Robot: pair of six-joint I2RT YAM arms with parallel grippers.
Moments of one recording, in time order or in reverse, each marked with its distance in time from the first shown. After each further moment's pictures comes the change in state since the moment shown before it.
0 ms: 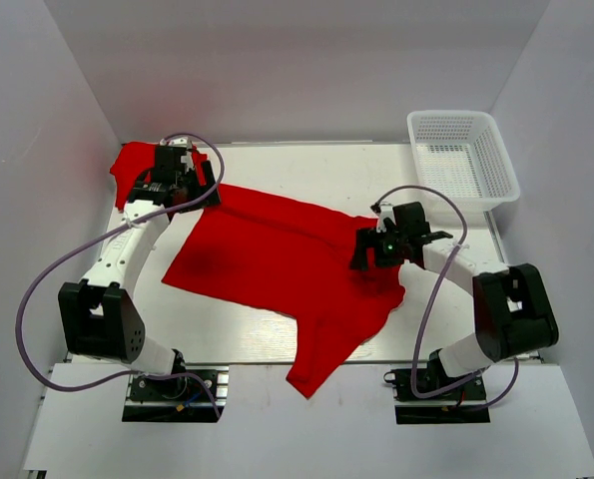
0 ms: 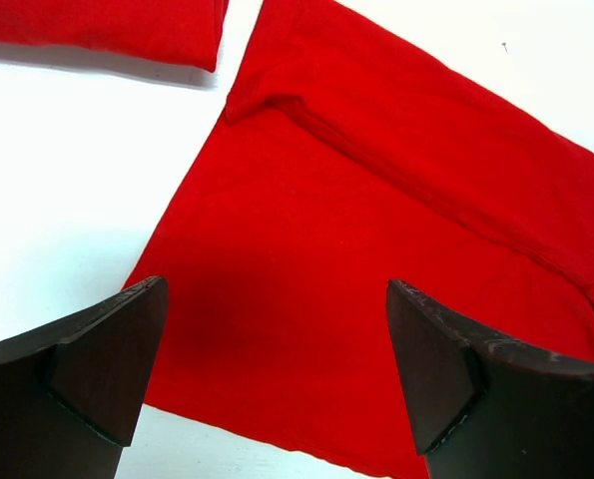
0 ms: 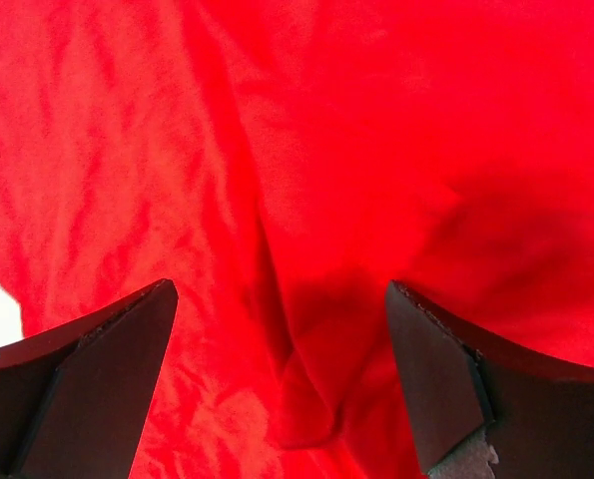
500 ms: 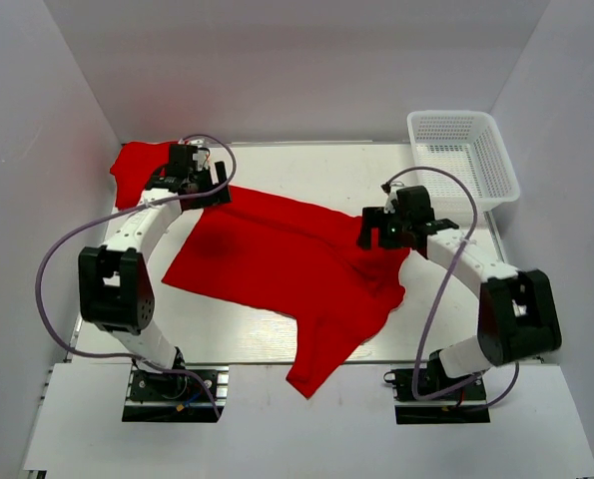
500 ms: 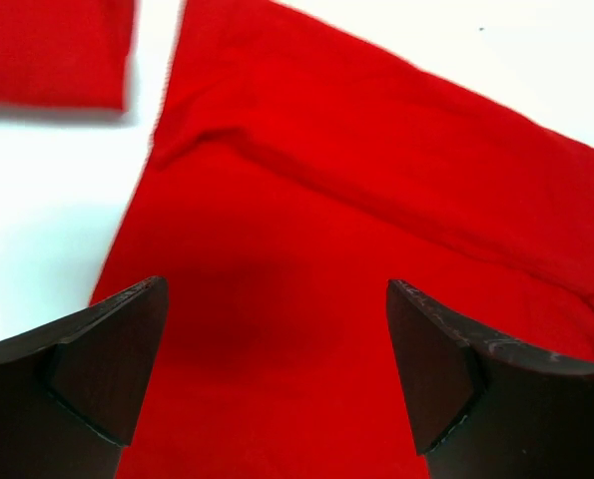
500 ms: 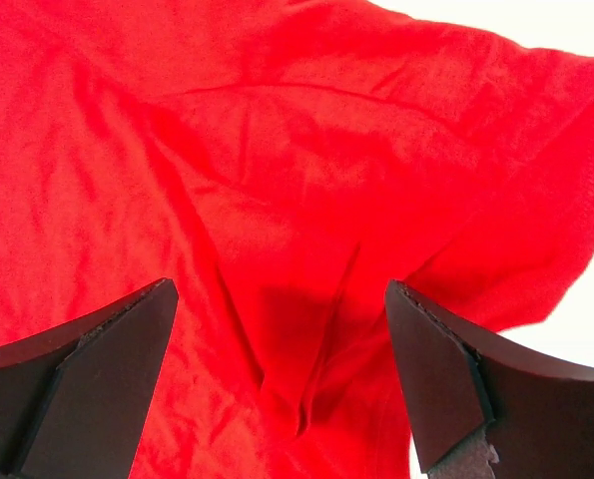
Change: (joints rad) left arm 0.000 0.176 0.023 0.121 0.109 0.037; right arm -0.003 -0.066 0.111 -0.053 0.219 0.072
